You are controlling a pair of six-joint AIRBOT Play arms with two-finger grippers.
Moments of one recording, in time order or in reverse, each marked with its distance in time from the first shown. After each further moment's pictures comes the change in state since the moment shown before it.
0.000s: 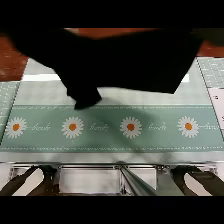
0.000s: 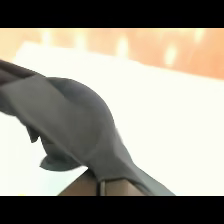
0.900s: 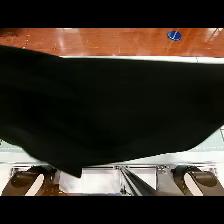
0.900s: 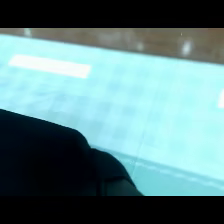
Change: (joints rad) left arm -0.492 0.440 -0.031 1.224 -0.073 -0.356; right arm 0.000 0.399 -0.234 -0.209 0.189 0.127
